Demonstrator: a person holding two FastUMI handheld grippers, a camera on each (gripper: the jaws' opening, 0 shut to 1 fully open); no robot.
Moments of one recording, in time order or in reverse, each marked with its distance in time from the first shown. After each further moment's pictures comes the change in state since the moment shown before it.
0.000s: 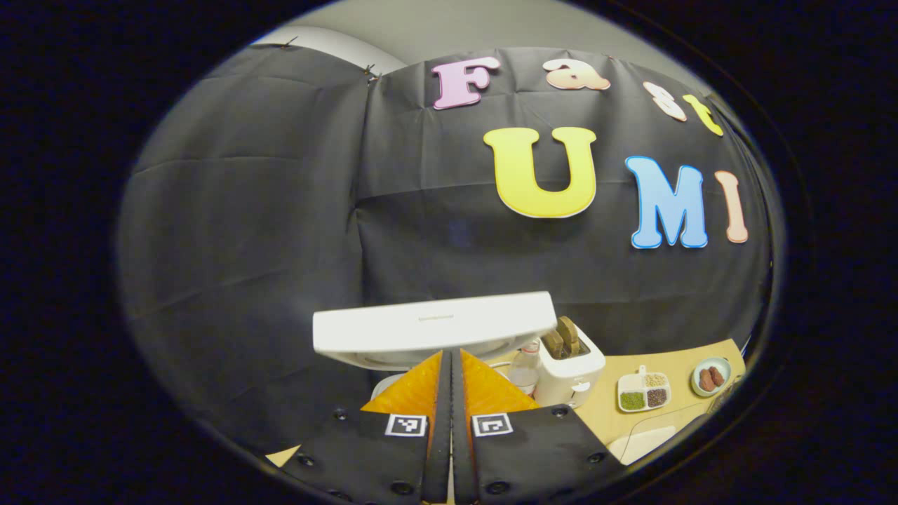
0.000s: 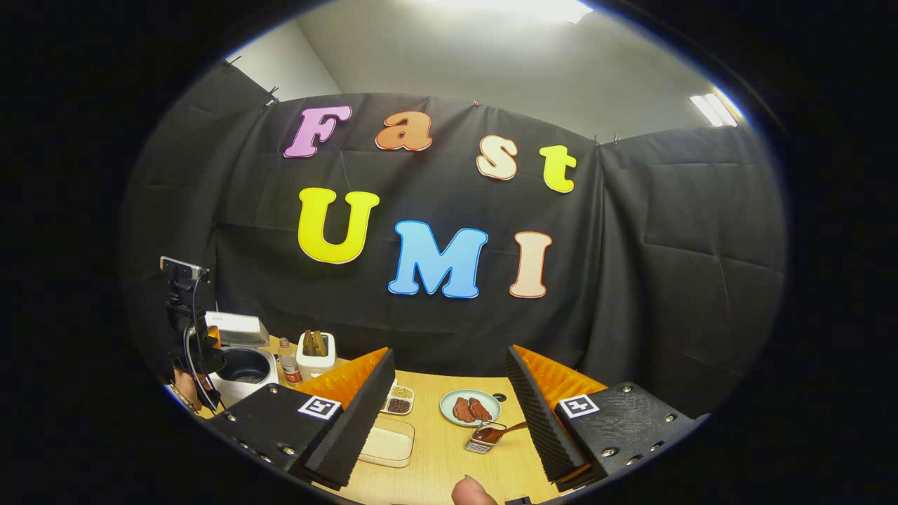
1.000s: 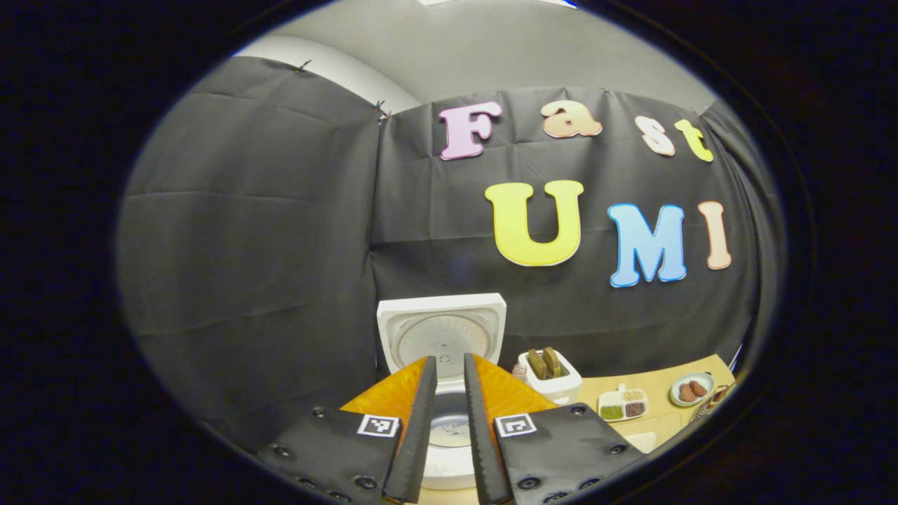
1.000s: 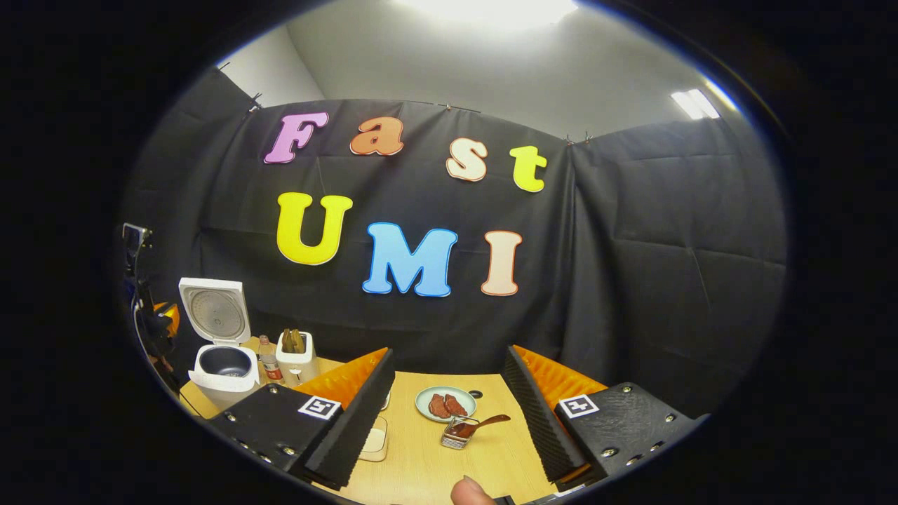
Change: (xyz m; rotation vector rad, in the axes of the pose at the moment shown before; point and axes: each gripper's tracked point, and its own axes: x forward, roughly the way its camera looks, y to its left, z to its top) left arm -0.125 0.022 0.067 -0.017 -0.145 0.011; right arm -0.017 -0.064 -0.030 0.021 -0.005 -0.063
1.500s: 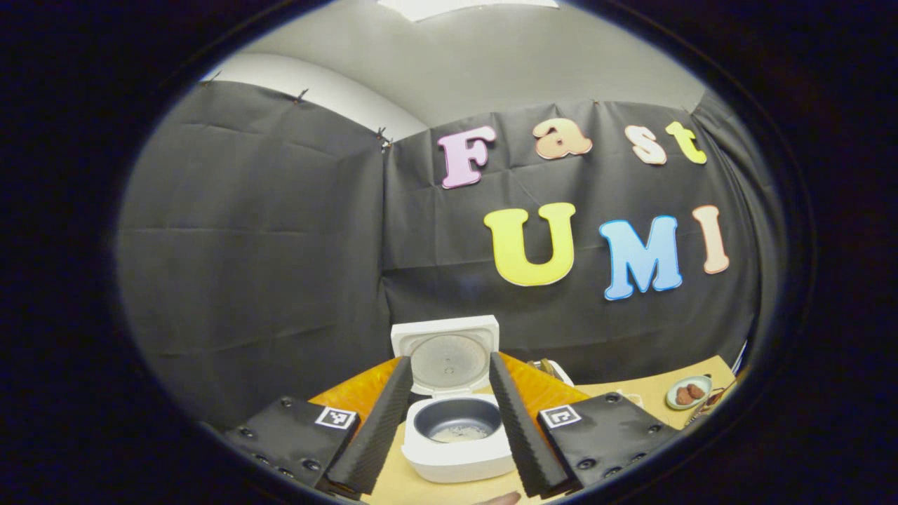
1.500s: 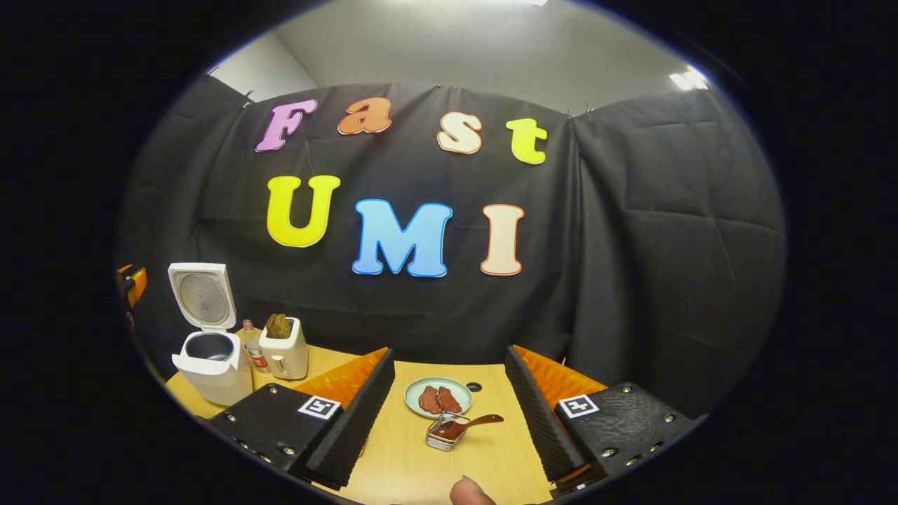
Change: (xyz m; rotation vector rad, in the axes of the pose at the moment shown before) left arm -0.083 -0.027 0.052 0.066 -0.065 0.062; right arm 0.085 -0.061 -0.067 0.058 0.057 0.065
